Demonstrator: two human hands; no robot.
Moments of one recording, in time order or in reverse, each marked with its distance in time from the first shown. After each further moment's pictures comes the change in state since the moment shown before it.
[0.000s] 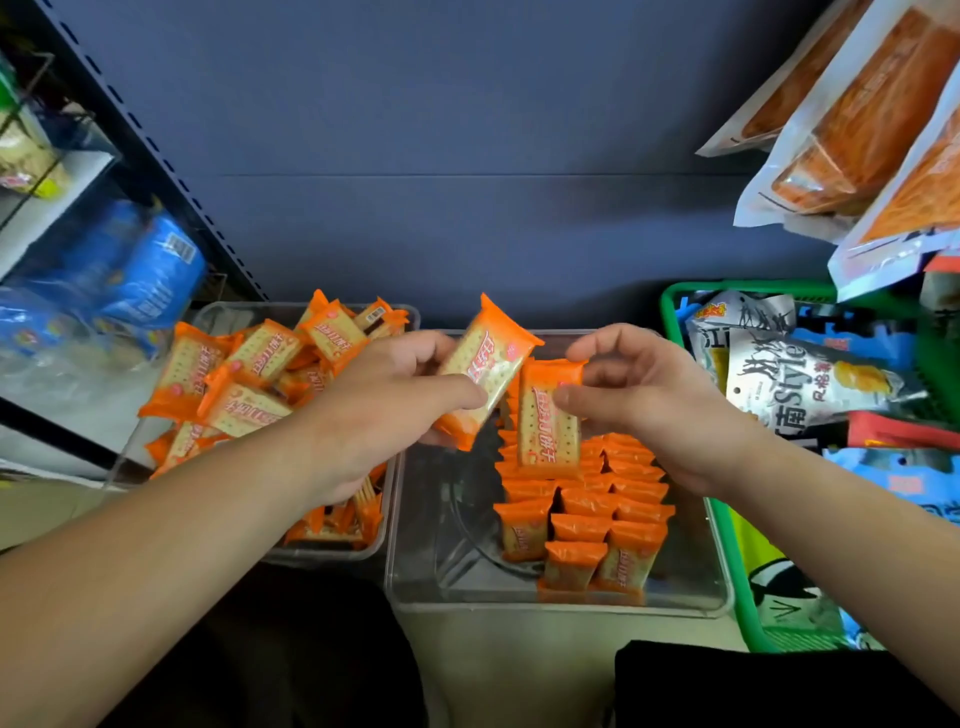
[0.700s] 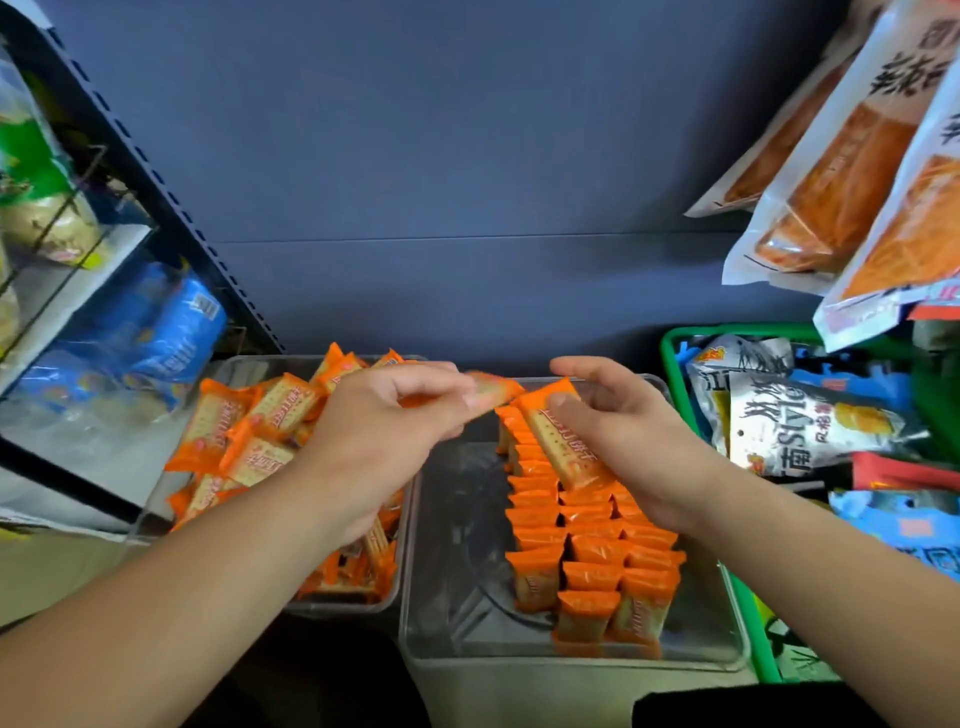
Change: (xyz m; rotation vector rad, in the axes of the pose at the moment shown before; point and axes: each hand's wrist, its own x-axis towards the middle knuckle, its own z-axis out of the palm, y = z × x) left_hand -0.002 0.012 -0.008 -0.186 0.205 0.099; right_hand 0.006 -0.020 0.027 -0.018 0.124 0.109
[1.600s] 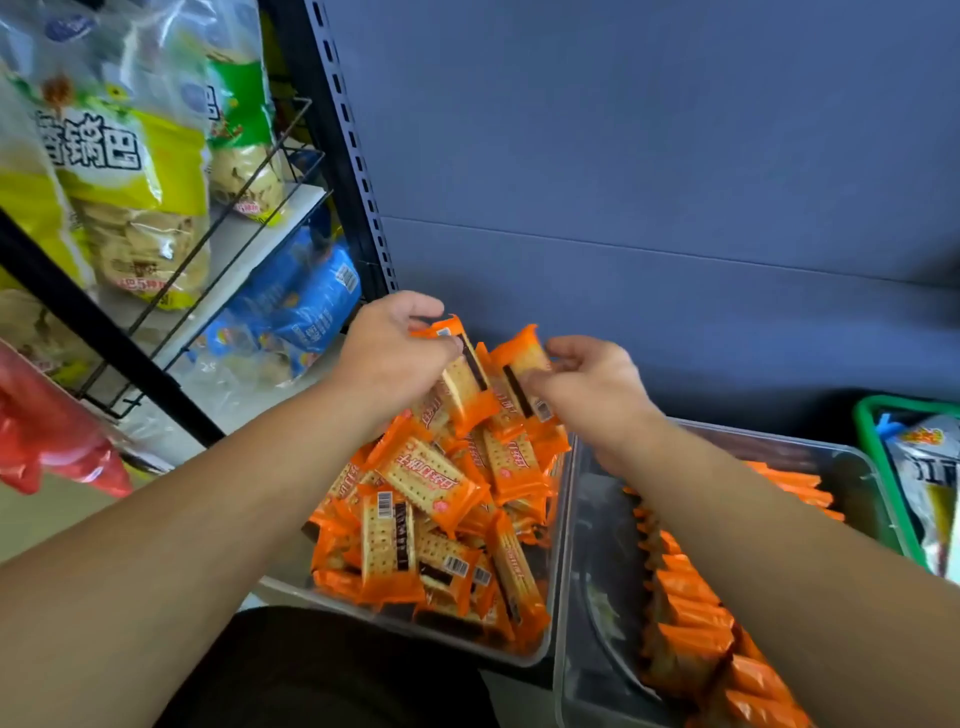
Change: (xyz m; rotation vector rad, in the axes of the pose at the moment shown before) left_hand 0.112 -0.041 -0.160 0.233 0.323 0.015; right_hand 0.116 -0.020 0.184 -0.318 0.026 -0.029
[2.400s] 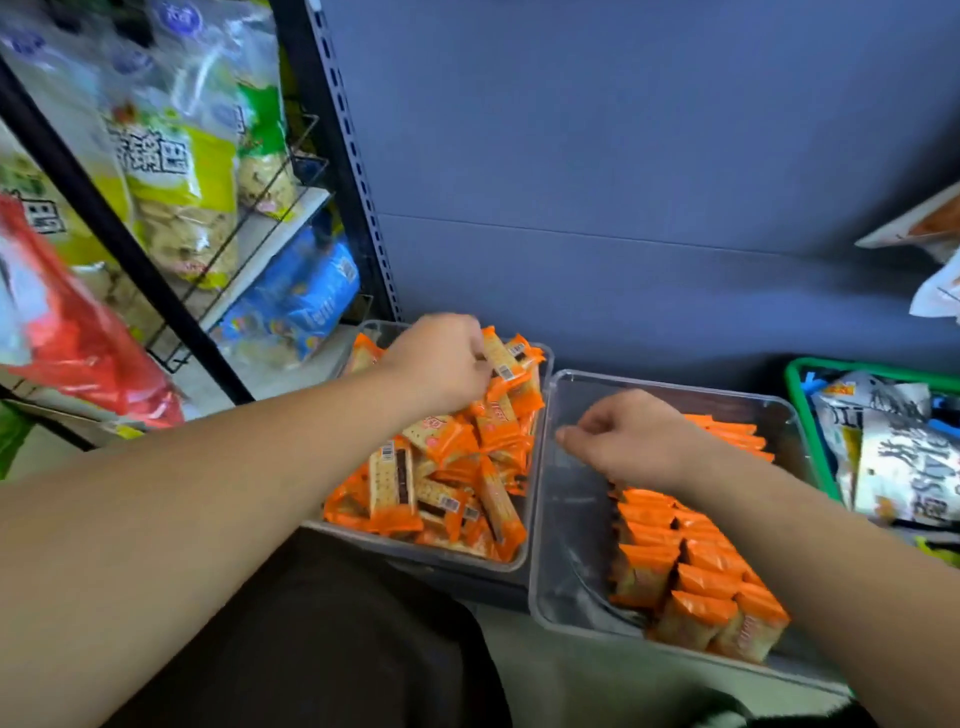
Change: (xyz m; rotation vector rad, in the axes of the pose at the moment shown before) left_hand -0.061 0.024 0.018 0.820 -0.222 0.368; right_hand -0.093 0.027 -0.068 -0.739 -0.223 -0.049
